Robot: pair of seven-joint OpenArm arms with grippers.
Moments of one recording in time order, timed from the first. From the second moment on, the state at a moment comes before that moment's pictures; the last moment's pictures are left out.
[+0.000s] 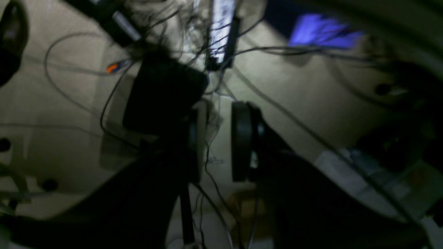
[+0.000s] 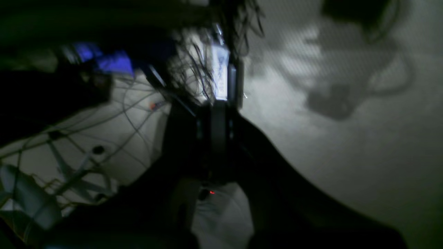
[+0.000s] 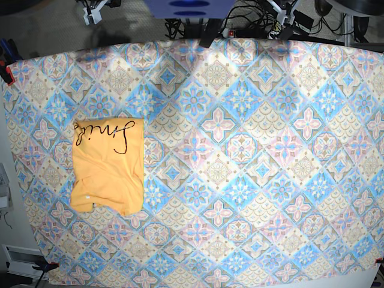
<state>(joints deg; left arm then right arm) 44.8 -5.8 -14.0 80.4 -19.0 -16.7 45.4 -40.3 6.6 23.5 61.4 7.9 40.1 -19.1</state>
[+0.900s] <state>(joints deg) 14.8 -5.5 8.4 16.1 -6.8 -10.1 3.6 -16.2 6.7 11.8 10.7 7.8 35.1 15.4</state>
